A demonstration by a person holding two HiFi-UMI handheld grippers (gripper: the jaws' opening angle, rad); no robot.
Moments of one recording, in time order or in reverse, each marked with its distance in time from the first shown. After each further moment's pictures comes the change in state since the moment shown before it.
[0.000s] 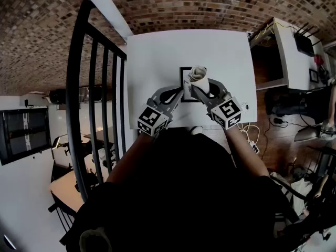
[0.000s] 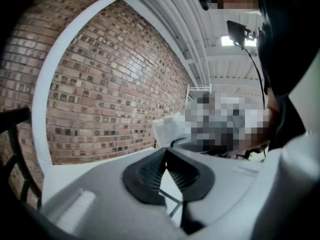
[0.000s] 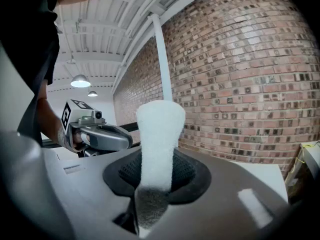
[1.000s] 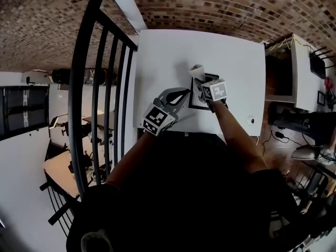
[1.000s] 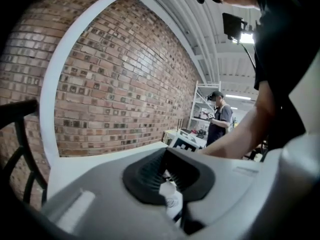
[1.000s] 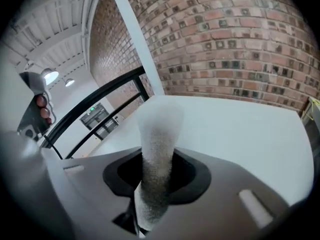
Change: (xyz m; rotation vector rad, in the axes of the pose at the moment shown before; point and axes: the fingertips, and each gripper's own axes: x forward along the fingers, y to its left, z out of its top) left arm -0.003 0.061 -0.026 -0.028 0.062 0.093; right arm 0.149 -0.058 -0.163 0.280 0.543 0.002
